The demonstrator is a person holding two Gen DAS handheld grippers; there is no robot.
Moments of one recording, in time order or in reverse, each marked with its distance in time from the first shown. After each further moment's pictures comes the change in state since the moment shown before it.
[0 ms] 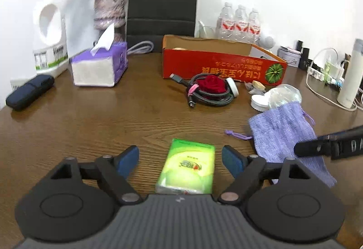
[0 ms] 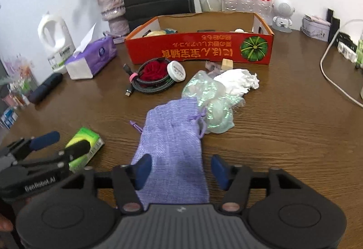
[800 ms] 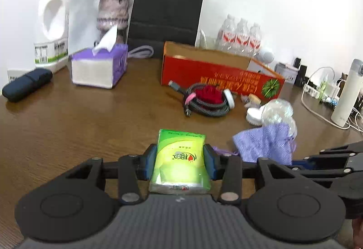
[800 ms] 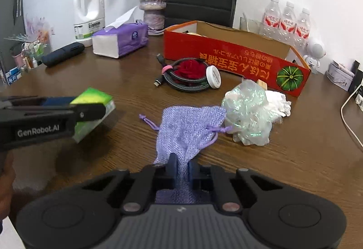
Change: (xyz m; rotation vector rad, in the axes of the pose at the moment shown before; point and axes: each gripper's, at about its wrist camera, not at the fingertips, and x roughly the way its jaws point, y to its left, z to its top) left arm -0.009 -0.002 -0.001 -0.065 -0.072 -0.033; right arm 0.017 0.042 -0.019 -0.250 -0.083 0.004
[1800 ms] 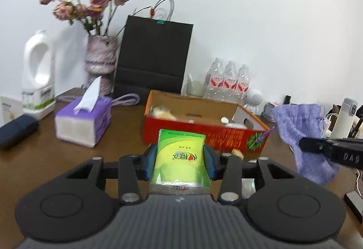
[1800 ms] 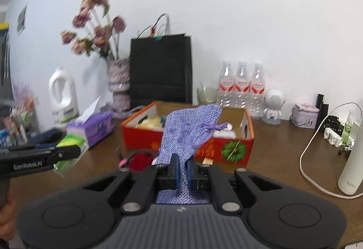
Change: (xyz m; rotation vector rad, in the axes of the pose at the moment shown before) left arm 0.006 -0.024 0.075 0.000 -0.171 -0.052; right arm -0.069 -0.088 0.051 0.143 -0.363 -0.079
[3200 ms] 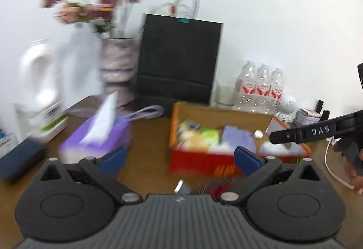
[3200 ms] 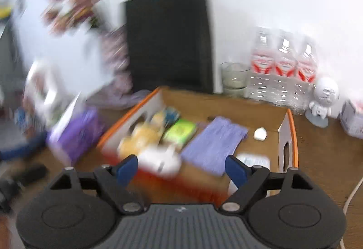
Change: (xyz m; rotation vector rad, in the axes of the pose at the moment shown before) left arm 0.044 0.028 0.031 -0.016 0.026 0.143; right arm 0.181 -0.015 0.081 -0.089 0.296 0.164
